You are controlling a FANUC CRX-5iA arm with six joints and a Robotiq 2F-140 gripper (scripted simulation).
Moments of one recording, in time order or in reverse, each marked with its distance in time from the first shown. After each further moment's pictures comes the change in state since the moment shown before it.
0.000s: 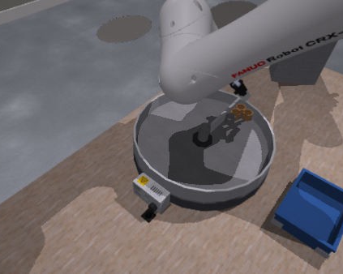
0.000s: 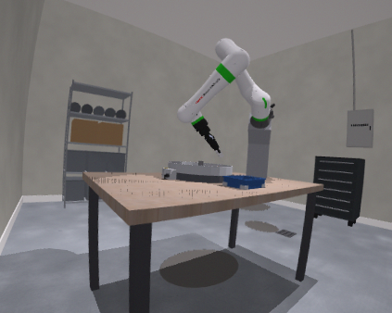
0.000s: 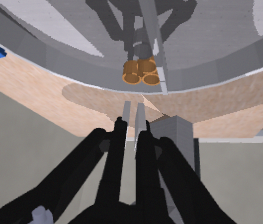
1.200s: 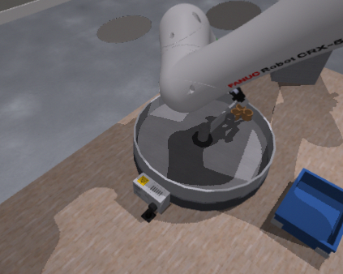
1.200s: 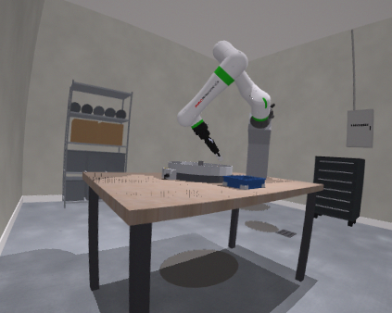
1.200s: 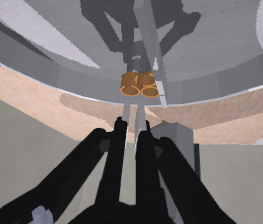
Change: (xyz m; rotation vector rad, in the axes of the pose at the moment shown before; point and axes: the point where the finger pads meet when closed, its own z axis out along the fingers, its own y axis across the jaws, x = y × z) arm 0.015 0.000 0.019 0.001 0.001 0.000
